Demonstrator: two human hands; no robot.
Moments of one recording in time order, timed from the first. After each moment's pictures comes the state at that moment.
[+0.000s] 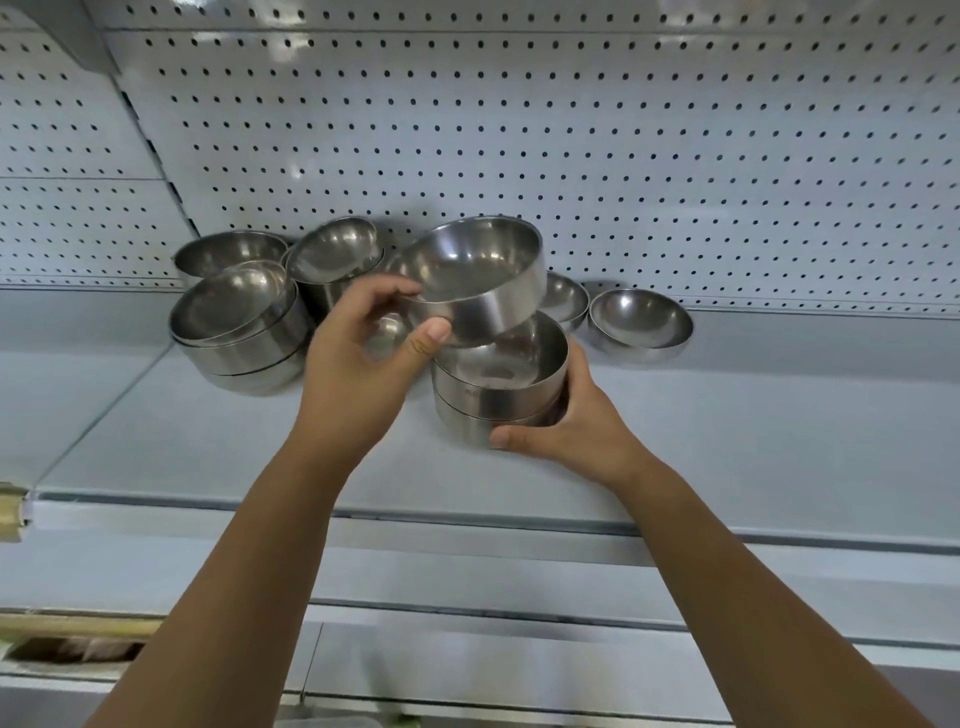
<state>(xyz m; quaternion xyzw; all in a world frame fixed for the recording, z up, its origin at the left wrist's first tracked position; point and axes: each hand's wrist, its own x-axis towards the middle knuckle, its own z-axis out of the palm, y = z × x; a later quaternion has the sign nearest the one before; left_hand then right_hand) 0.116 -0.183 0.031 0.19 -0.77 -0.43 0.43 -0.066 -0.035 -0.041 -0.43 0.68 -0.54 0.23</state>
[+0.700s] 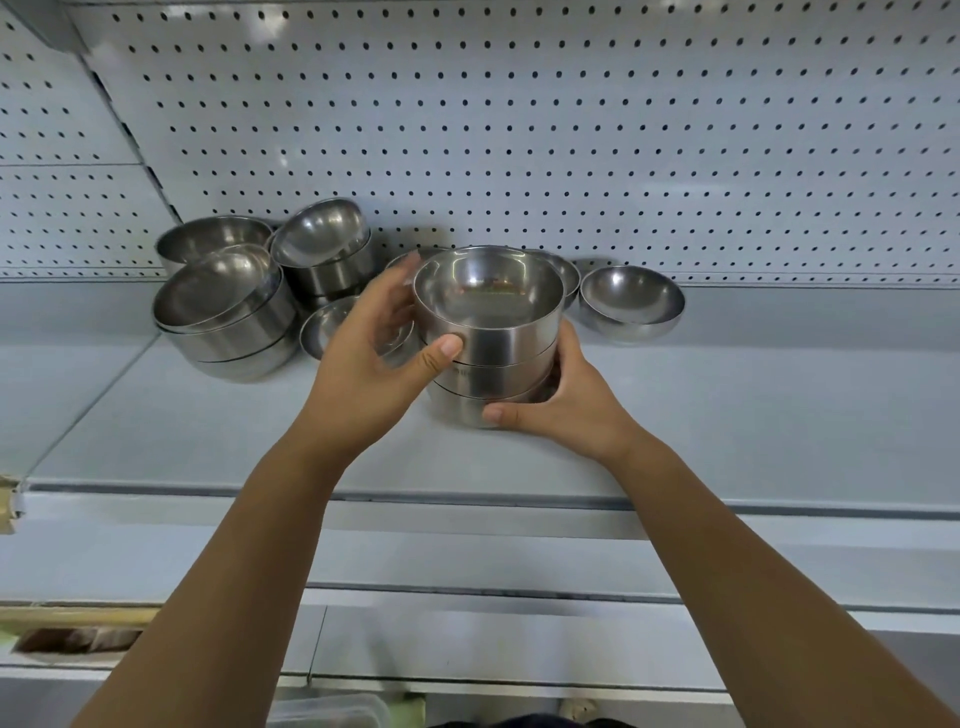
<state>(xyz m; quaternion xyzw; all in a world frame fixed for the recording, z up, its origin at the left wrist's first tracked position) 0.115 -0.182 0.016 0.17 -0.81 -0.47 0.31 -0.067 -0.035 -0.043 -0.42 0.69 -0.54 0.24</state>
